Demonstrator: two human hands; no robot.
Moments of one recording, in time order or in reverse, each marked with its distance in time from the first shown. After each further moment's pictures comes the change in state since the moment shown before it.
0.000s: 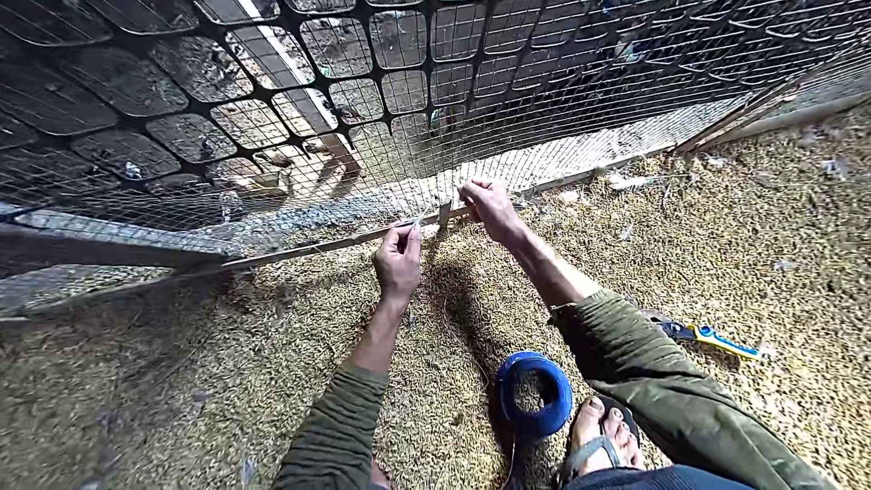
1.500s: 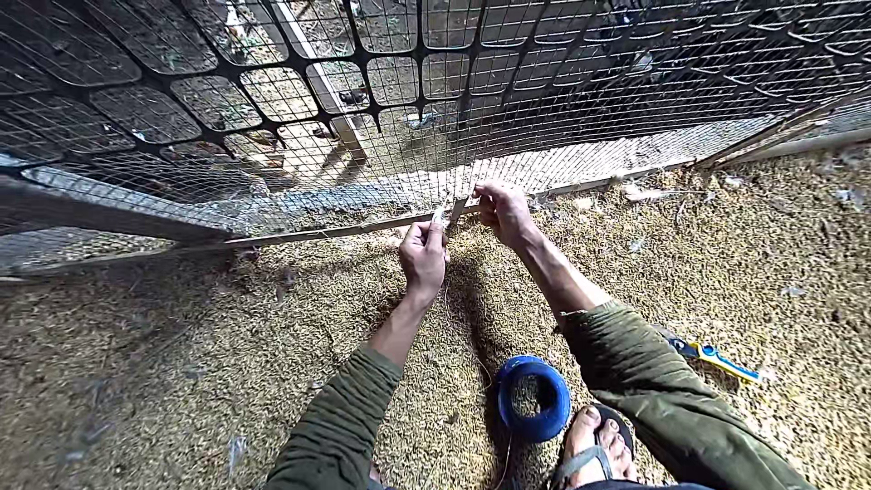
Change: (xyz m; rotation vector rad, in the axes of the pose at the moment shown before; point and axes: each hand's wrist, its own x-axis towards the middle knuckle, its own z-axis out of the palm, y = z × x) left_hand -0.009 0.012 0.029 -0.321 0.035 -0.212; right_hand -0.006 0.005 0.002 0.304 -0.043 0.050
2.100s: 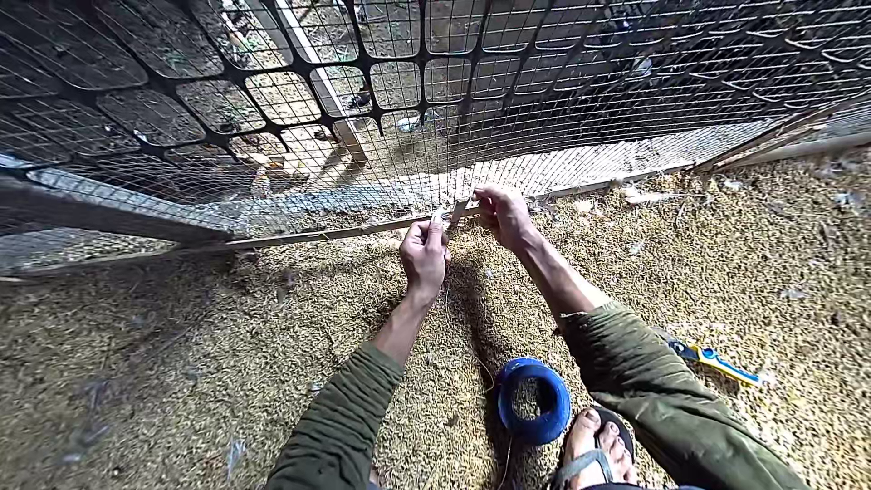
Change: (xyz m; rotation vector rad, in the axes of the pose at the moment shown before) left_hand 0.004 0.000 0.004 -0.057 0.011 -0.013; right_hand 0.002 0.001 -0.001 0.017 -0.018 0.033
